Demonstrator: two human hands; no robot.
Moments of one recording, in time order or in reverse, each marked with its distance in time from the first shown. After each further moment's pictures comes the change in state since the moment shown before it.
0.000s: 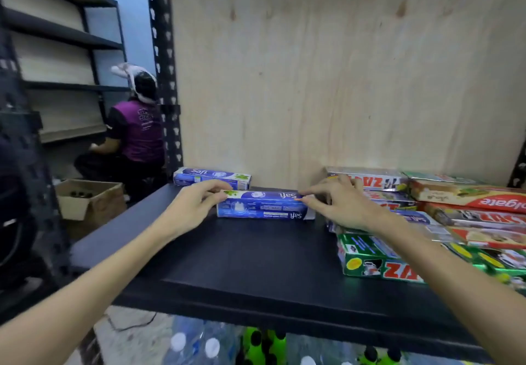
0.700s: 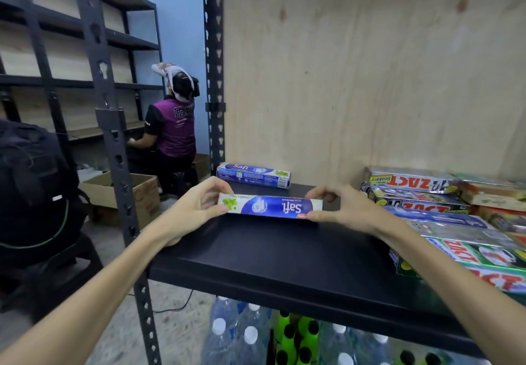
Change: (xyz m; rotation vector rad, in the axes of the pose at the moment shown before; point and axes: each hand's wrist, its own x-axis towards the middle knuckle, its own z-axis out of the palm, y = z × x) left_hand -0.056 -0.040 -0.059 -0.418 -0.073 -0.021; right_hand 0.009 -0.054 0.032 0.403 -0.098 0.011
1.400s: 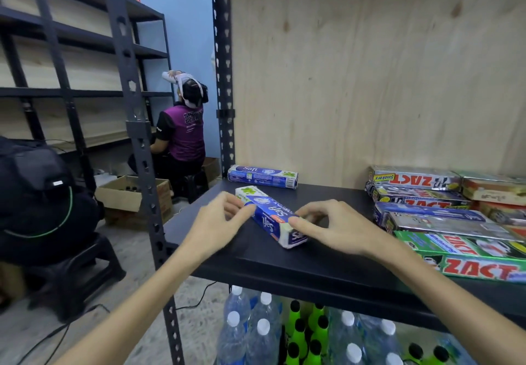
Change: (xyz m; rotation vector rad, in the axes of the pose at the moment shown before) left_hand -0.040 0.038 0.040 0.364 0.316 -0.151; right_hand -0.052 -0.068 0.022 -0.042 -0.054 -0.076
